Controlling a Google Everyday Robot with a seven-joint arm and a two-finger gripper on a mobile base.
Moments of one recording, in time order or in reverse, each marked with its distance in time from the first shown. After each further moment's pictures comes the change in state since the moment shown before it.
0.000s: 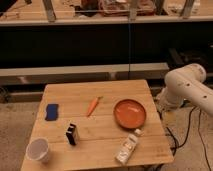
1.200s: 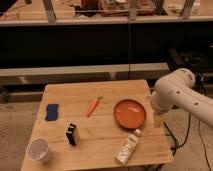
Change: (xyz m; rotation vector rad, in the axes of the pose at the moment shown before) arm -0.048 0.003 0.003 0.091 -0.022 -0.140
